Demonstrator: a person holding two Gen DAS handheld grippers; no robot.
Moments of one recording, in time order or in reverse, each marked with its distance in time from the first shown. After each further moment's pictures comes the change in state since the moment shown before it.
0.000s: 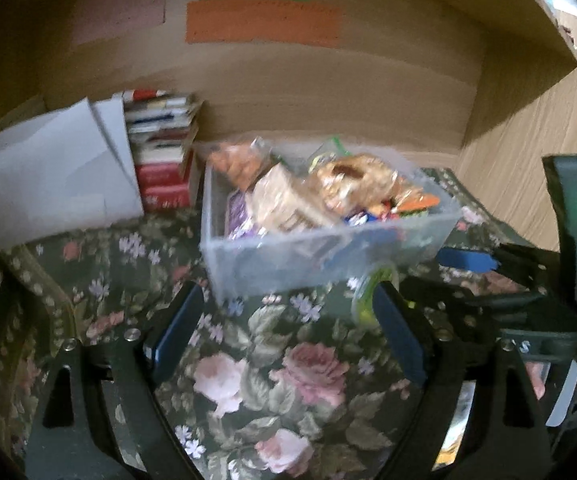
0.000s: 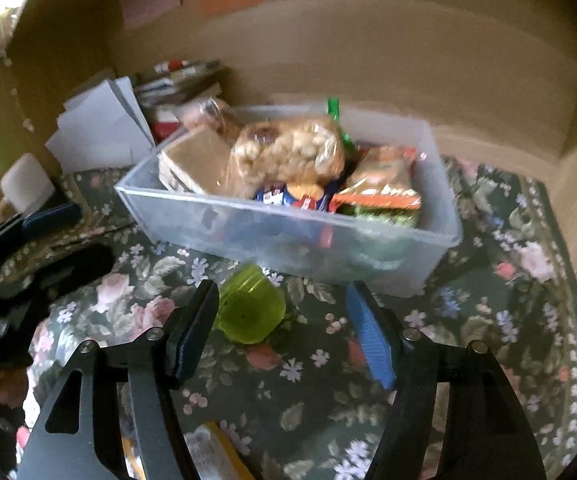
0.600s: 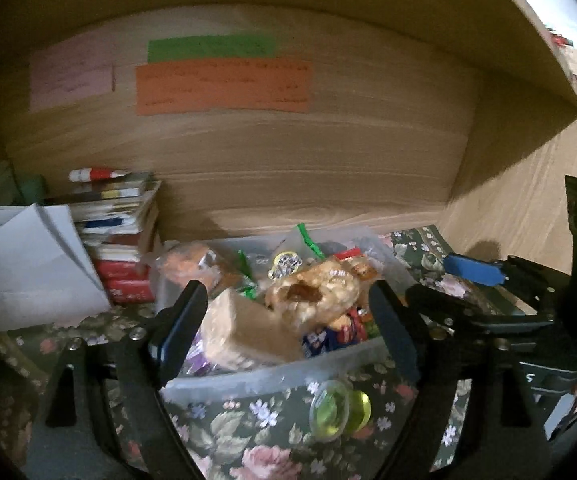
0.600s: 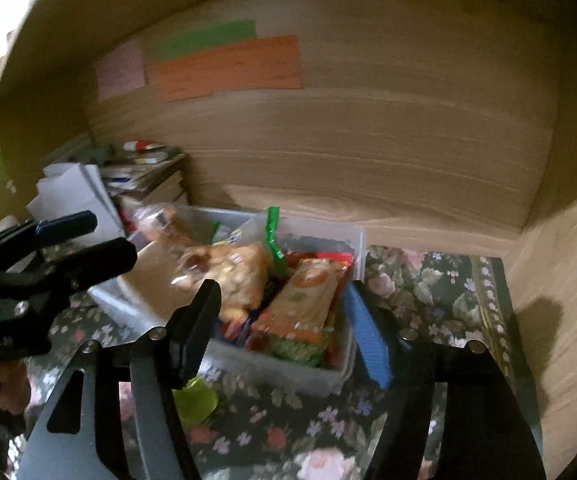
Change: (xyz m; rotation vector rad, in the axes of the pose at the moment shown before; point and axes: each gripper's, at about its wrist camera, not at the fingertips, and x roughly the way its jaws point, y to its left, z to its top) left arm 0.008 -0.035 0.083 0.022 -0.111 -0.045; right arm -0.049 -0.034 0.050 -0.023 -0.195 -0.075
